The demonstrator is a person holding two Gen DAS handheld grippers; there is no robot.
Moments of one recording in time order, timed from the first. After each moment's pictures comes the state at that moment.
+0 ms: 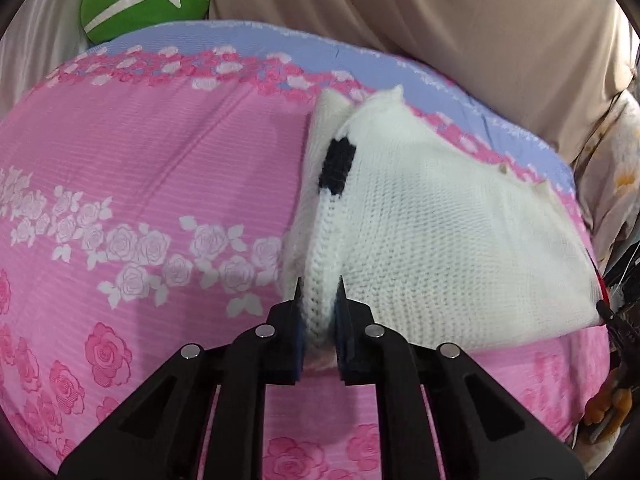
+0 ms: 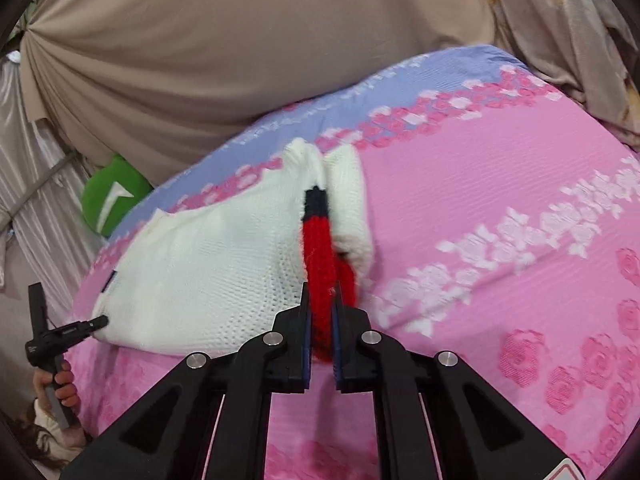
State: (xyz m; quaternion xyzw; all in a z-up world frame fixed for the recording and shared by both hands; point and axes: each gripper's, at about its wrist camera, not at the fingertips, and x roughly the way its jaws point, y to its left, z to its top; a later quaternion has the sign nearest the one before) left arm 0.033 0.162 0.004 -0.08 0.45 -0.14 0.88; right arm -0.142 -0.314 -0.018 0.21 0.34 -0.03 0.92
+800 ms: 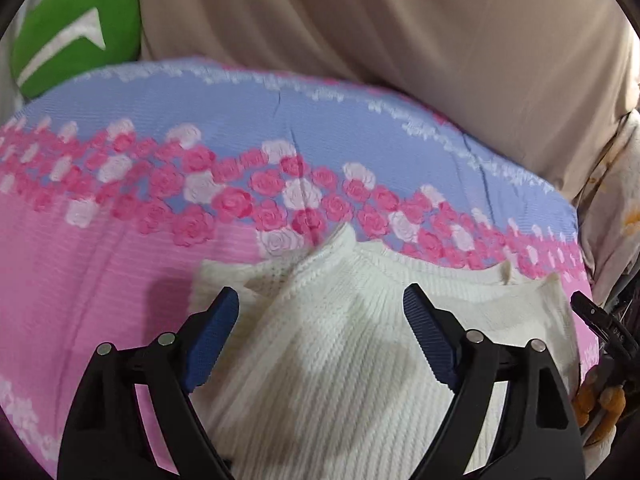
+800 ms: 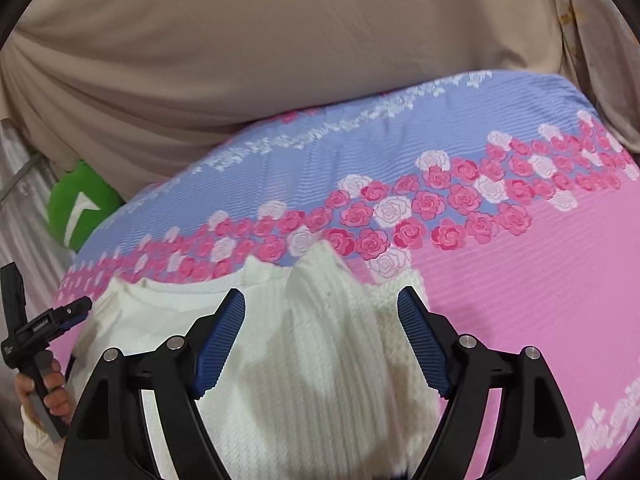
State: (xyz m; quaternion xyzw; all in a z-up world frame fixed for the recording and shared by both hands) left arm 0.199 0.080 0.031 -0.08 0.44 -0.17 0.88; right arm 0.068 -0.305 0.017 0.18 0.36 -0.02 0.91
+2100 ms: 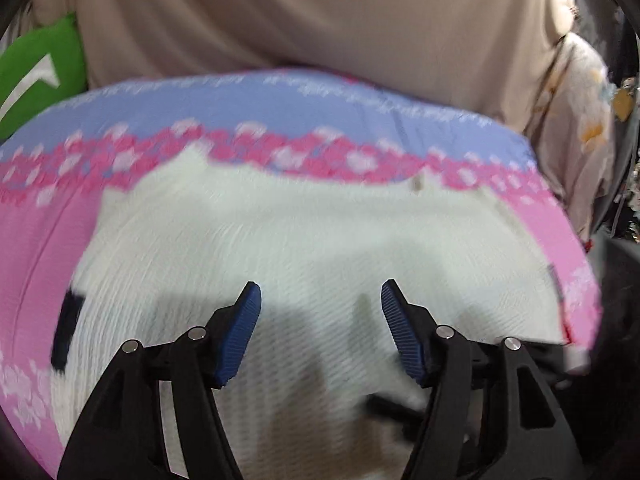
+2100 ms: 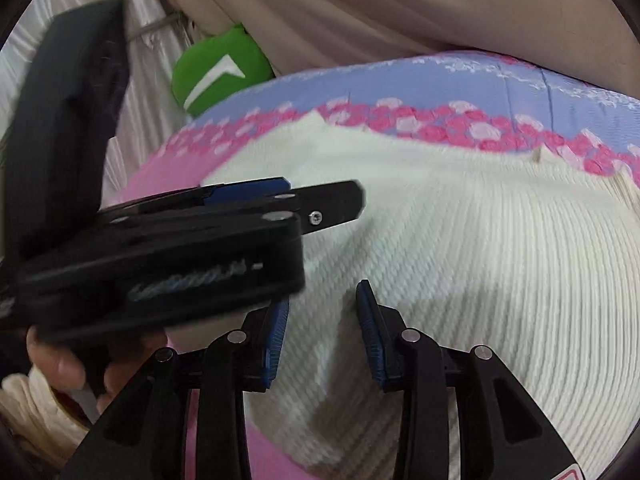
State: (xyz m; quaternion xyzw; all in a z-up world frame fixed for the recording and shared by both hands) left arm 0.093 0.023 0.023 0.00 0.40 -0.22 0.89; right arm -0.006 -0.118 -0.014 0.04 0.39 0.19 0.90
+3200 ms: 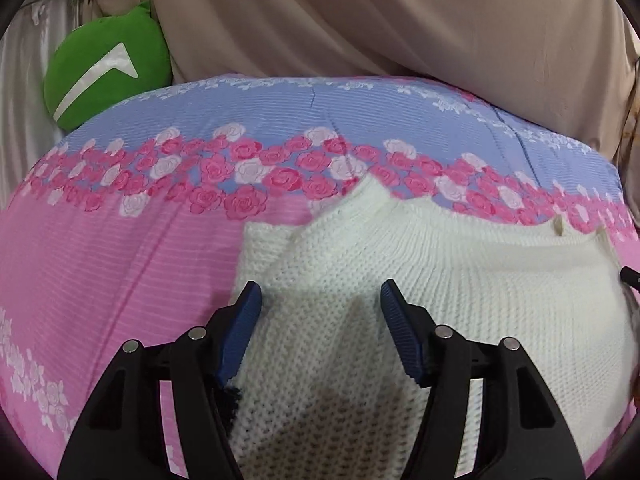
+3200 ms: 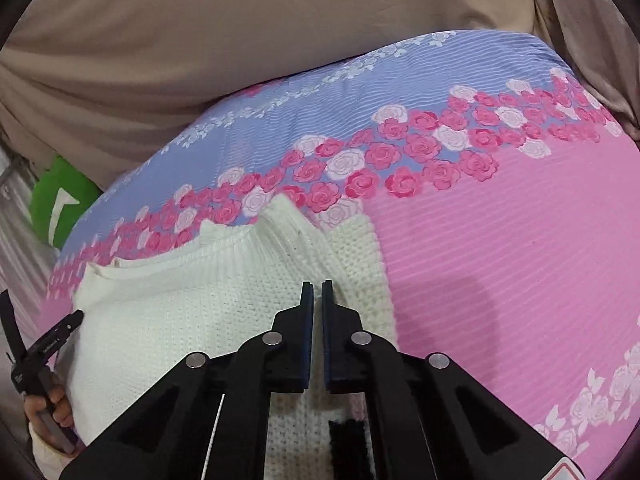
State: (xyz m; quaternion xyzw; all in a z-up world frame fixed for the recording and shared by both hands) left arm 0.163 0.075 0.025 0.01 0.39 -0.10 0.92; right arm 0.042 -0.317 0.007 0.20 0.38 -0.03 0.90
